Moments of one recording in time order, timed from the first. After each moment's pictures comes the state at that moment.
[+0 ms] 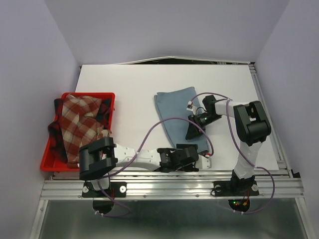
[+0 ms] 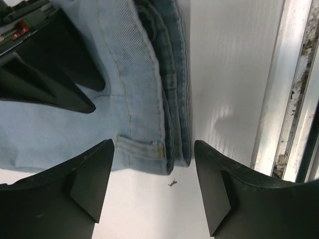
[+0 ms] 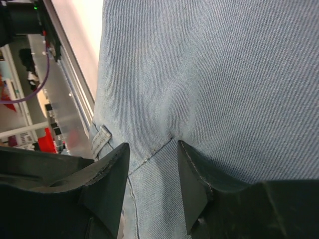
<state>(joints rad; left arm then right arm) -1.38 1.64 0.95 -0.12 -0.32 0.43 0.25 1.96 1.14 -0.71 -0.96 -0.29</state>
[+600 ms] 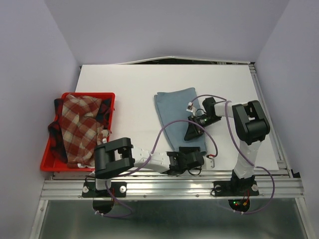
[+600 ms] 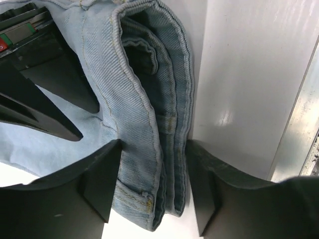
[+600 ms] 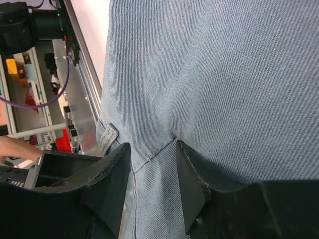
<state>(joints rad) -1.41 1.83 1.00 -0.03 -0.44 0.39 0.25 1.99 1.11 -0.66 -1.03 -0.28</state>
